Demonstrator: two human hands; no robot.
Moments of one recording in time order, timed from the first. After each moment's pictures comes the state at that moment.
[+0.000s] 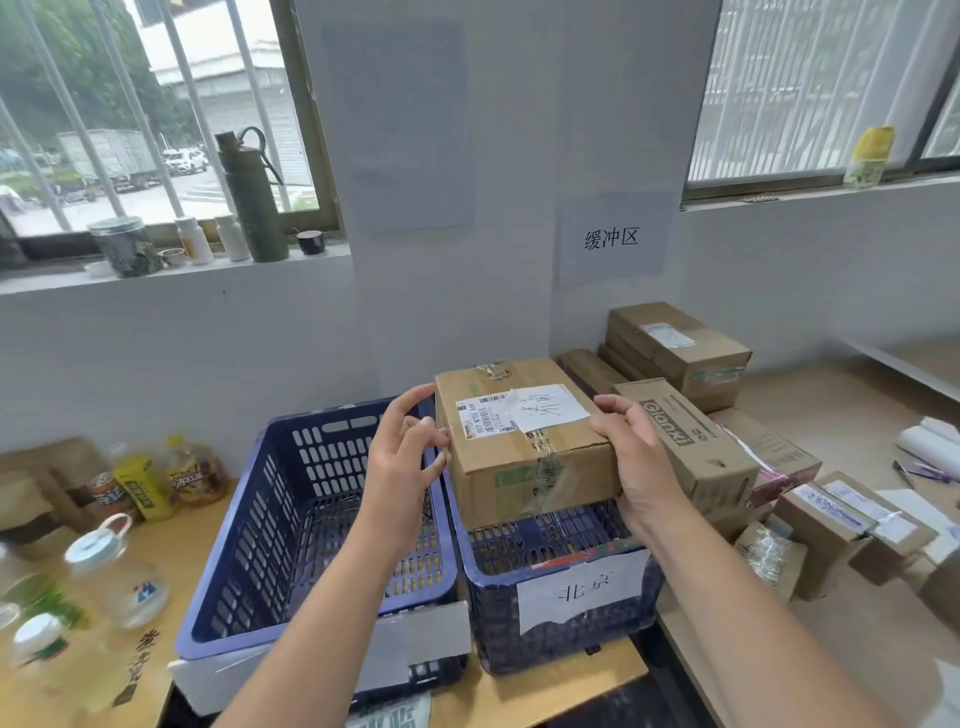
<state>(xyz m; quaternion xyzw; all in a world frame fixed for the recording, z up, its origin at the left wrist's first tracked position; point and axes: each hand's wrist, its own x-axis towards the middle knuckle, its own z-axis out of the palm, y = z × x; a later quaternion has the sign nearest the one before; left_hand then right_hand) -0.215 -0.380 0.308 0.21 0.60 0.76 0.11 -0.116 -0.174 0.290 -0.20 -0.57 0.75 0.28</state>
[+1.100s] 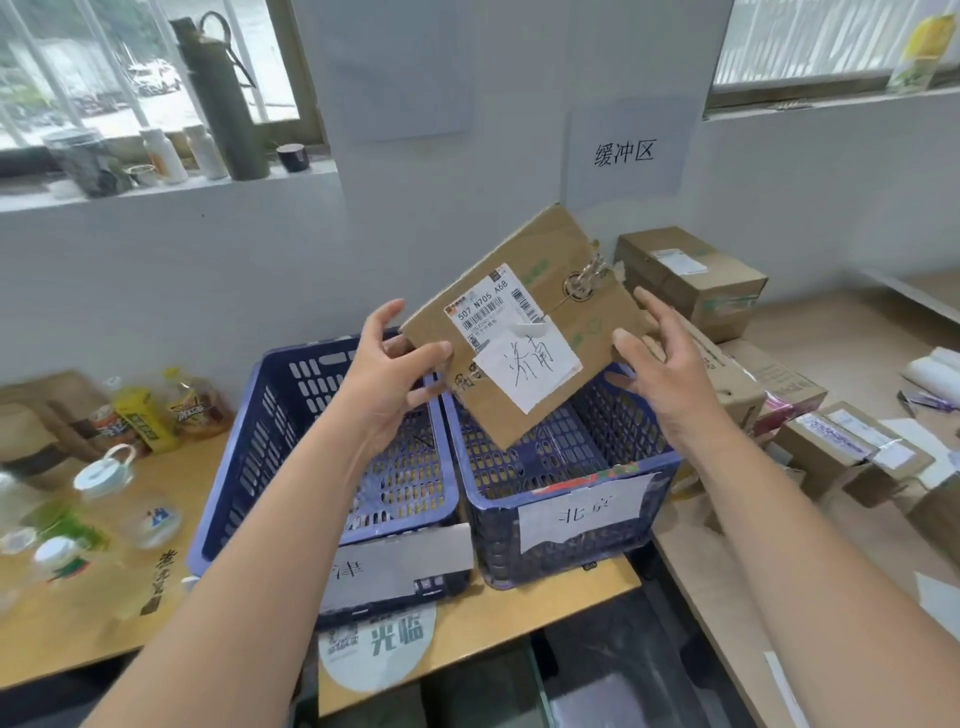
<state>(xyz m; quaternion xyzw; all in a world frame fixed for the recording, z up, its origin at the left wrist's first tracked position) -0.250 -0.385 0.314 0.13 0.62 0.74 0.22 -0.110 -0.137 0.278 -0.17 -0.69 0.64 0.30</state>
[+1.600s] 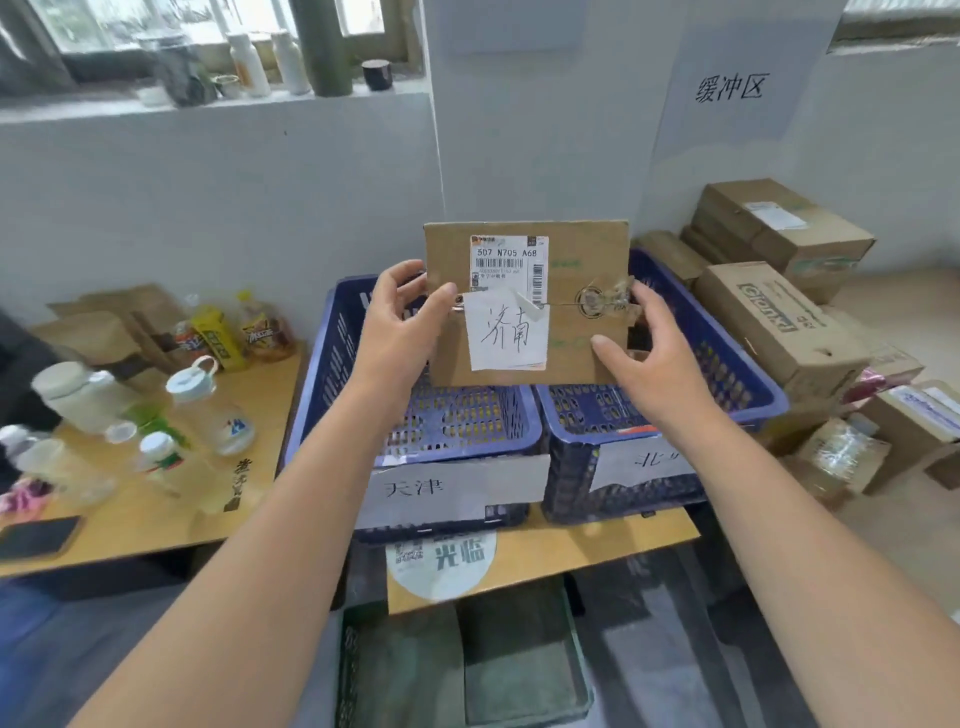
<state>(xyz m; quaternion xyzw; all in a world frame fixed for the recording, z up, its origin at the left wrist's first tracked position) -0.260 -0.485 0.282 0.13 0.69 0.71 0.08 -0.139 -0.261 0.251 -0.16 -0.82 0.50 0.23</state>
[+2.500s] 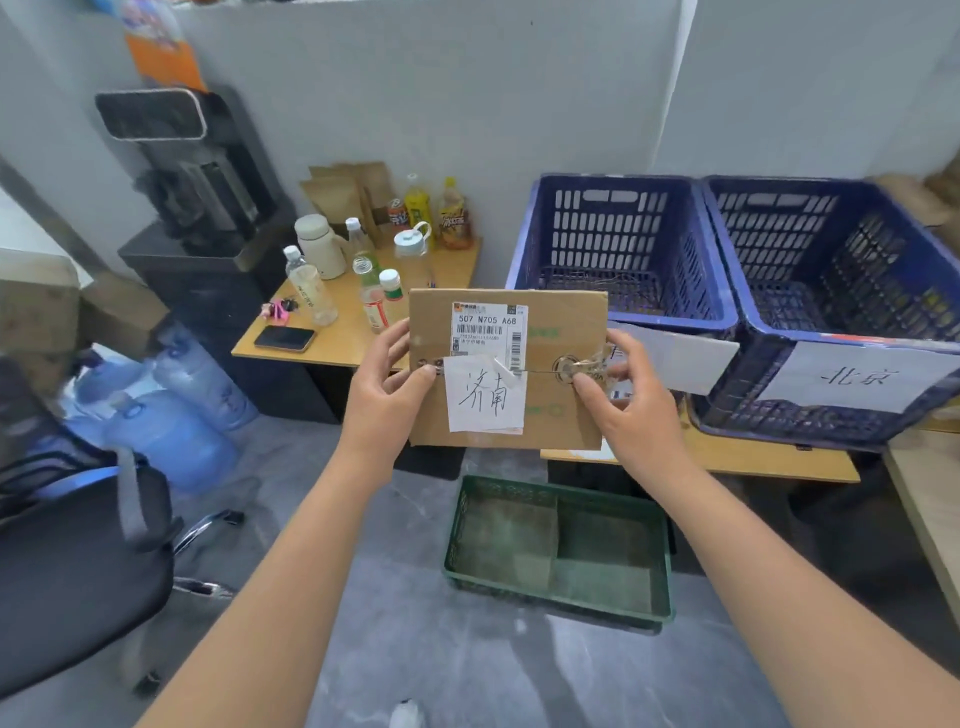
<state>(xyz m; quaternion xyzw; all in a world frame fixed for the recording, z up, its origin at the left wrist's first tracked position) -0.073 -0.792 0.191 -0.01 0.74 0.67 -0.02 -0.039 -0.535 0.167 -0.06 -0.84 0.52 0.12</state>
